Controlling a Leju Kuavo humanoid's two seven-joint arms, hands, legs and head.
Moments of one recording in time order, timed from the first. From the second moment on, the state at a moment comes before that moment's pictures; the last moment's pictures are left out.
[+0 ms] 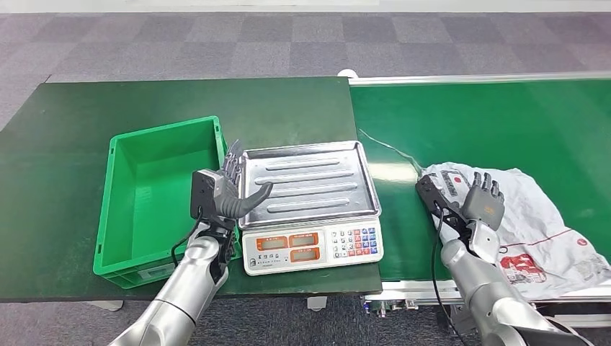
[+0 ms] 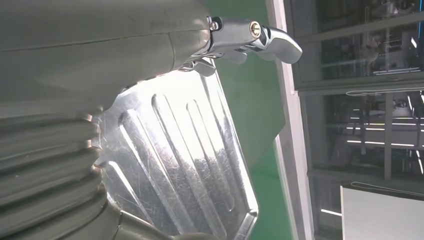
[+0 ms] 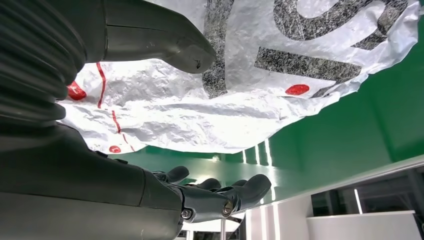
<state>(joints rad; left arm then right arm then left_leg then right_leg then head) -0.47 -0.23 -0.13 -0.89 0.04 -0.04 -0.50 -0.69 -0.07 -0.02 -0.36 1.16 -0.57 0.15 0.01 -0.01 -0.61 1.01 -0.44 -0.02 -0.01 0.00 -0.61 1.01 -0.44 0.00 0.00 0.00</state>
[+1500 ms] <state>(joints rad) -0.45 -0.23 -0.16 -0.92 0.03 -0.05 -0.44 -0.45 0.02 -0.10 -0.33 0.96 -0.47 0.14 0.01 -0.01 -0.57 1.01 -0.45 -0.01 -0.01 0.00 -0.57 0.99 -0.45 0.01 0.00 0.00</state>
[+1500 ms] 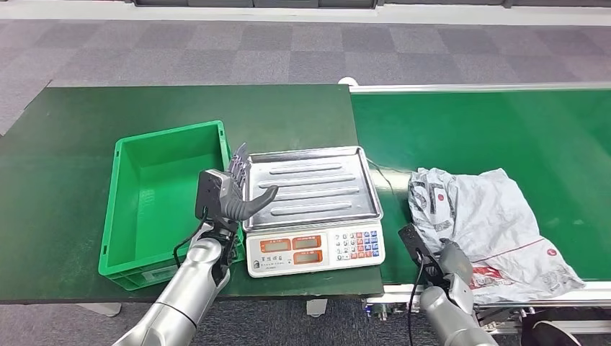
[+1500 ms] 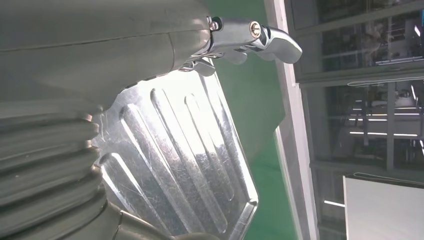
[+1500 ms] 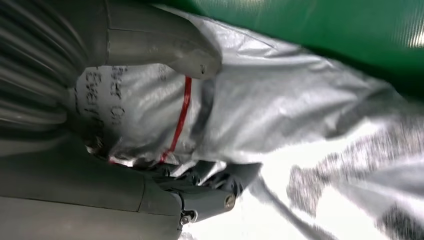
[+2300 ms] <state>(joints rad) -0.49 -0.24 -0.16 -0.90 -0.01 -0.05 -0.44 -0.49 0.09 -0.18 -0.53 0.81 -0.63 -0.25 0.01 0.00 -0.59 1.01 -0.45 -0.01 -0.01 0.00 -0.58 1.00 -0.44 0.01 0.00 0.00</state>
